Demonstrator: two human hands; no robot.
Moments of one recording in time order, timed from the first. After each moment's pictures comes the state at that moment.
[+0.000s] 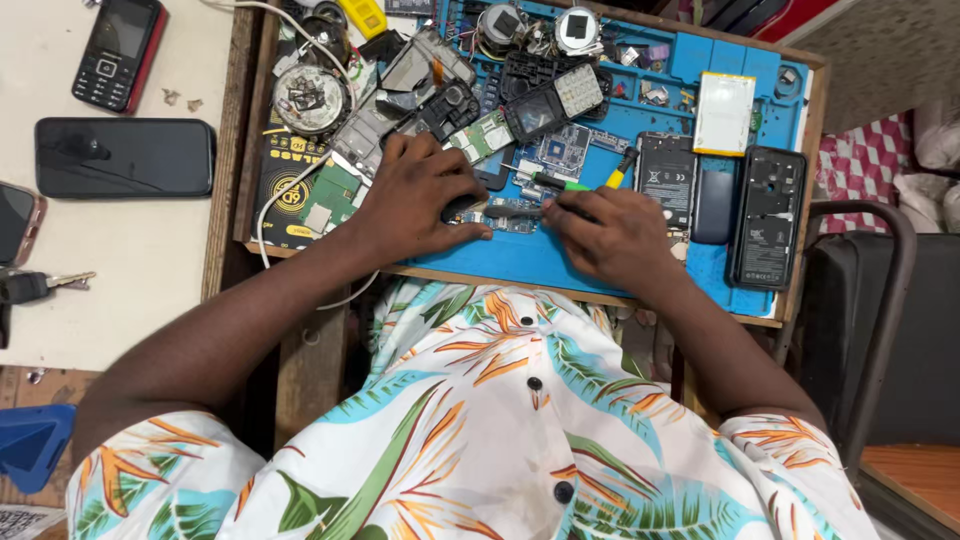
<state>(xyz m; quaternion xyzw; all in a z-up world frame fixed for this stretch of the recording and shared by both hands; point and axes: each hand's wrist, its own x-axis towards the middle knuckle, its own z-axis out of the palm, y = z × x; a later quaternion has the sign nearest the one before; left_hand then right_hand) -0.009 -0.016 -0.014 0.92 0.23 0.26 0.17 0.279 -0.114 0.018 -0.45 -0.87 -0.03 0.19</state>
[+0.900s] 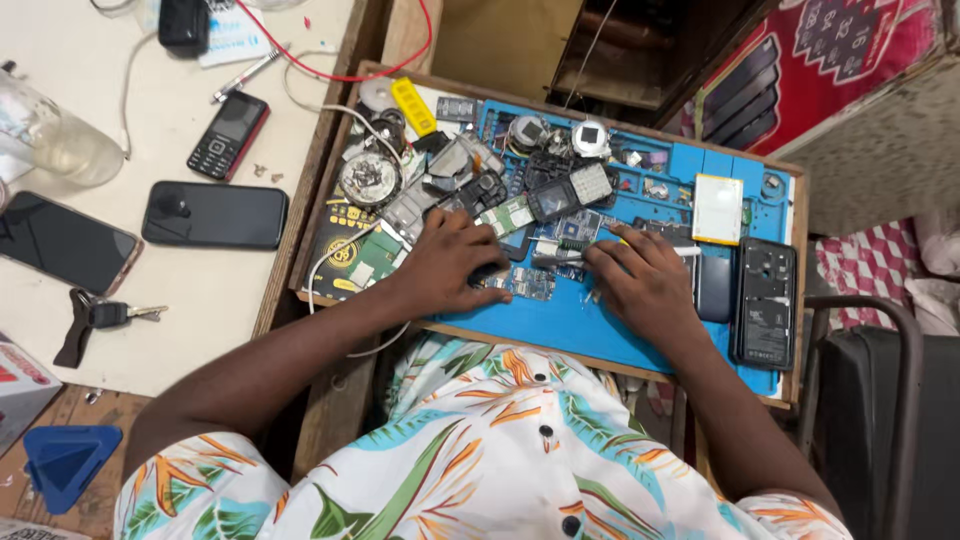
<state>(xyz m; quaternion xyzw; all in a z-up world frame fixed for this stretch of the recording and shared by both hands) -0.007 -0.018 -0.018 0.92 0.23 0.26 0.16 0.293 -0.101 0.024 -0.45 -0.86 -0.16 0.20</state>
